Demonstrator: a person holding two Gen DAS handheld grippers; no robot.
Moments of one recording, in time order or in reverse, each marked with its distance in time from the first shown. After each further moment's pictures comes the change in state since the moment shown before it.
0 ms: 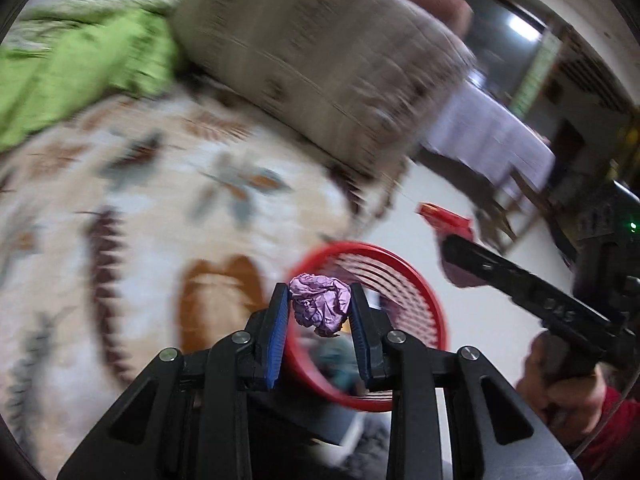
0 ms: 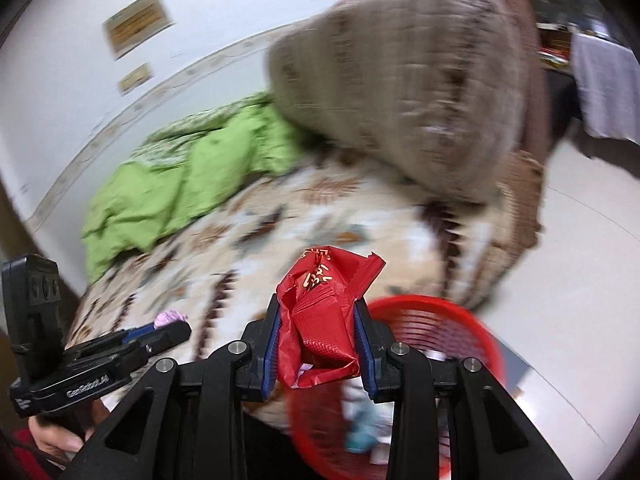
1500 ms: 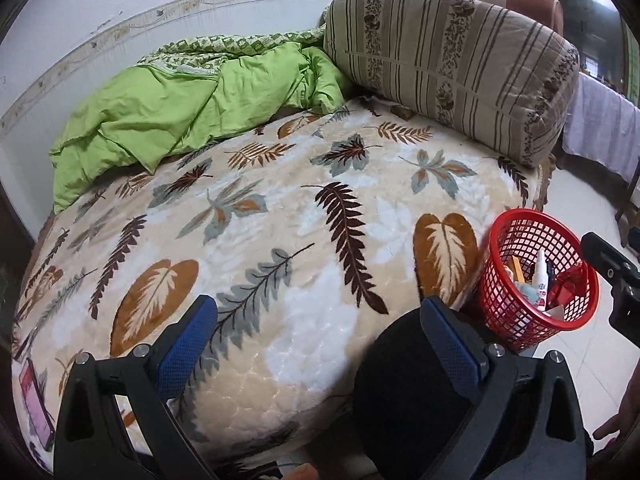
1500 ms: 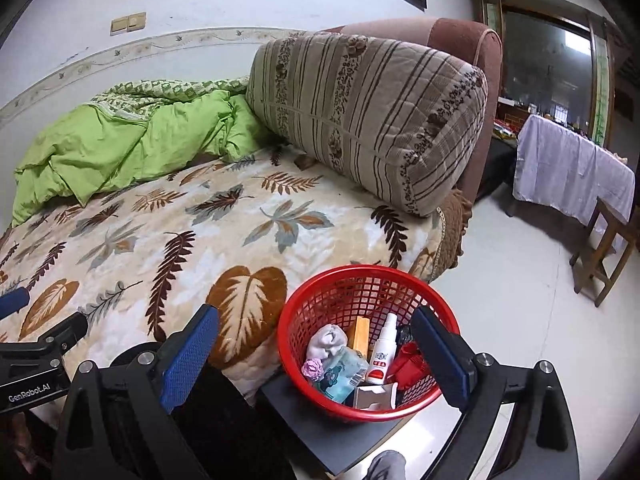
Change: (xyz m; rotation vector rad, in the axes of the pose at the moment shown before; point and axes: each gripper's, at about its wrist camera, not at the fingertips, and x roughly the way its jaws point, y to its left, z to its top) left arm -0.118 0.063 -0.089 -0.021 -0.124 0.656; right arm -0.024 0.125 -0.078 -0.235 -0.077 -0.357
